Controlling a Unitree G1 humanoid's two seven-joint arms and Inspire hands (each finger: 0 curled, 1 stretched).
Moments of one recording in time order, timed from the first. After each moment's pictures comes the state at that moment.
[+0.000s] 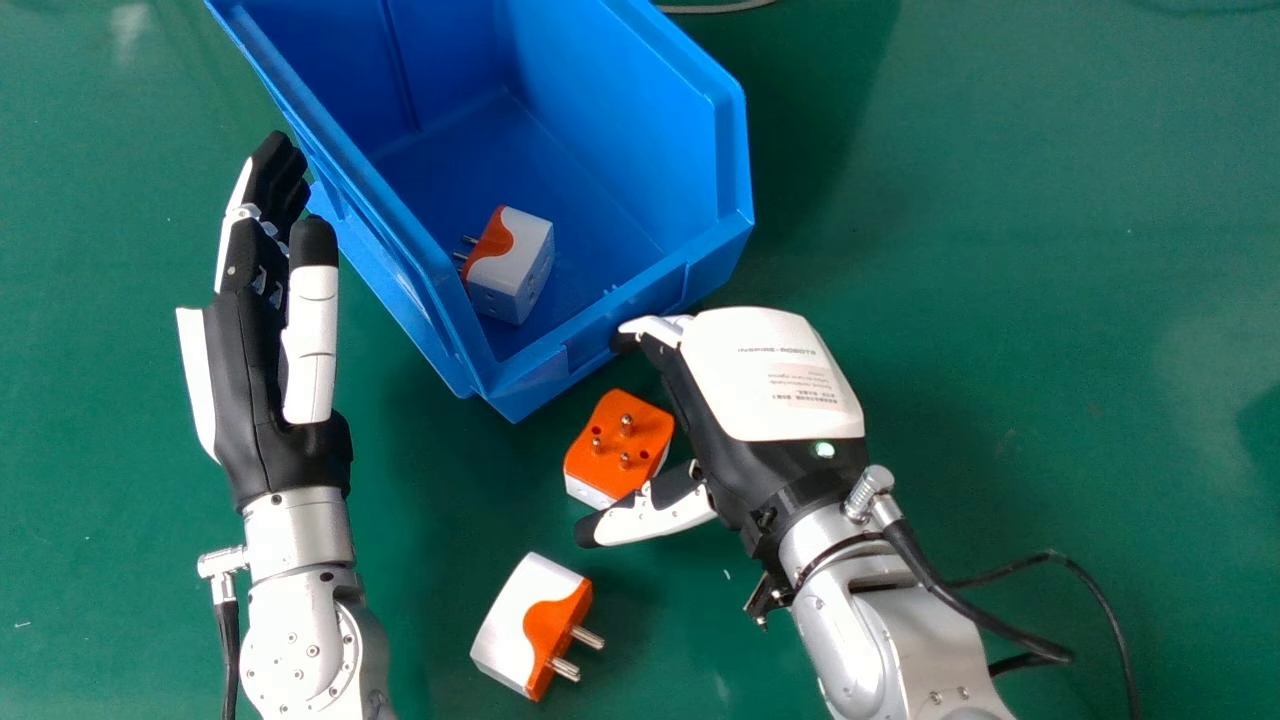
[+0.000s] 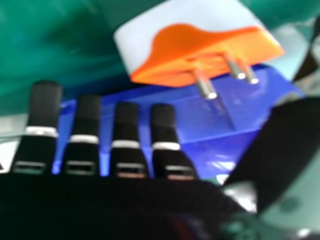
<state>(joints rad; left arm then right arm) -0.27 0.06 0.28 0.99 -0.14 -1.04 -0.05 -0.04 -0.09 0.60 -0.05 -1.10 0.33 0.05</state>
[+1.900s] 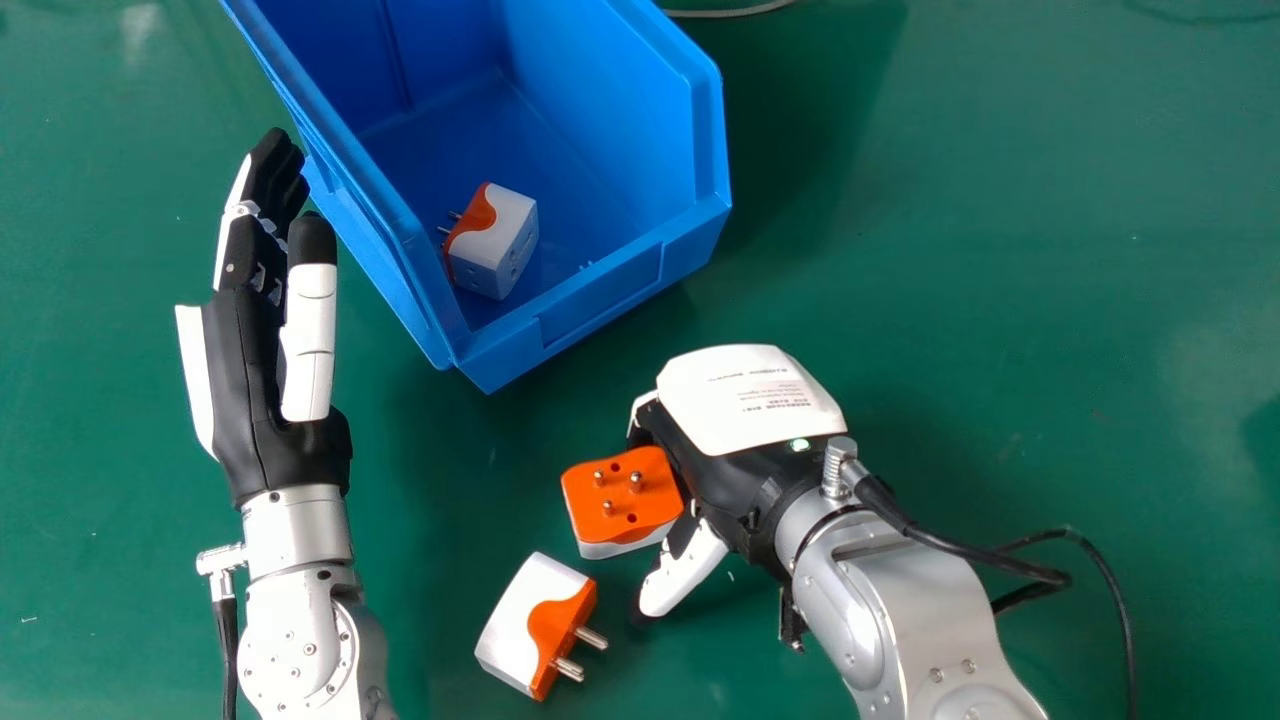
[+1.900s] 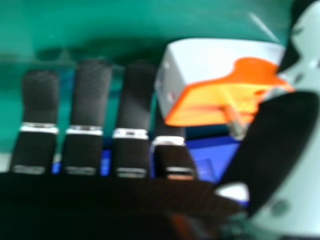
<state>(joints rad) -0.28 0.06 0.28 0.99 -0.16 -1.03 -0.08 -0.11 -0.16 0.69 -0.15 -1.23 0.47 0.48</state>
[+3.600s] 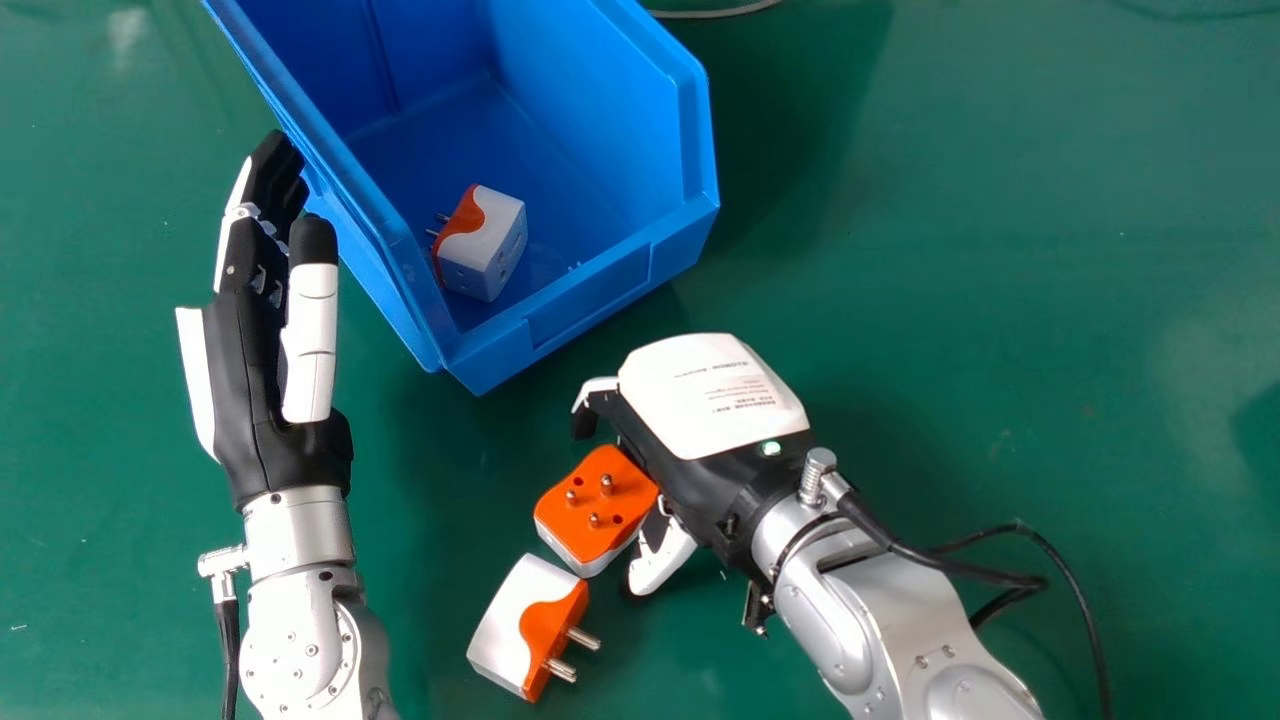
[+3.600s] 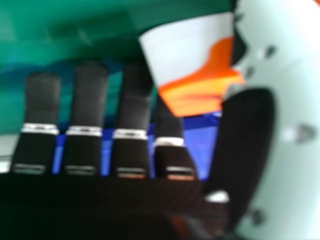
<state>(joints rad) -0.28 0.05 0.28 1.00 -0.16 -1.03 -0.07 -0.15 -0.17 0.69 0.01 -1.08 0.27 0.20</state>
